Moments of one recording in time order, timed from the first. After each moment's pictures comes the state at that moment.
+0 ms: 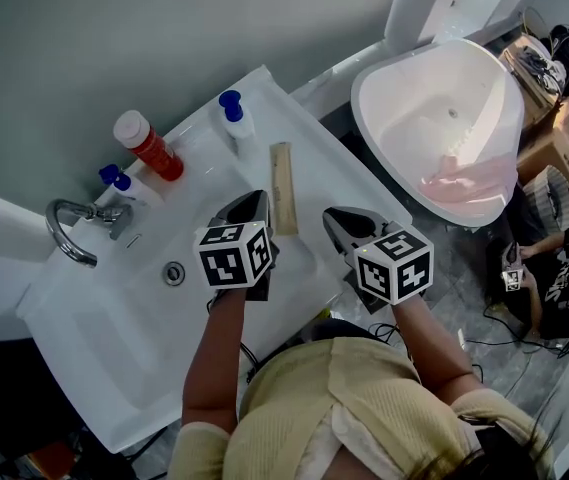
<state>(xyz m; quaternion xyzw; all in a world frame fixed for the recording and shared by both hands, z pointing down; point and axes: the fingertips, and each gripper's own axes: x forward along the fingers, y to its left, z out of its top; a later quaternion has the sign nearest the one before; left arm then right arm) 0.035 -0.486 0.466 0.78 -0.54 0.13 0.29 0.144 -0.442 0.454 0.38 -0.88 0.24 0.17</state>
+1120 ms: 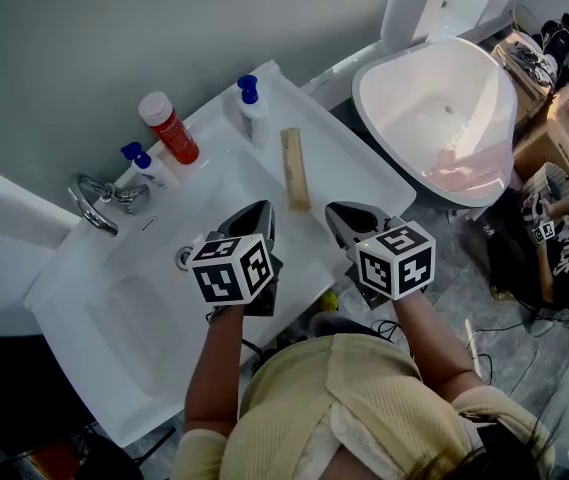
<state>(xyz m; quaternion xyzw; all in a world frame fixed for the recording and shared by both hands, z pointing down) 0.011 -0.404 0.433 0.79 -0.52 0.09 0.32 0.116 -0.389 0.432 0.40 -0.87 0.23 0.16</state>
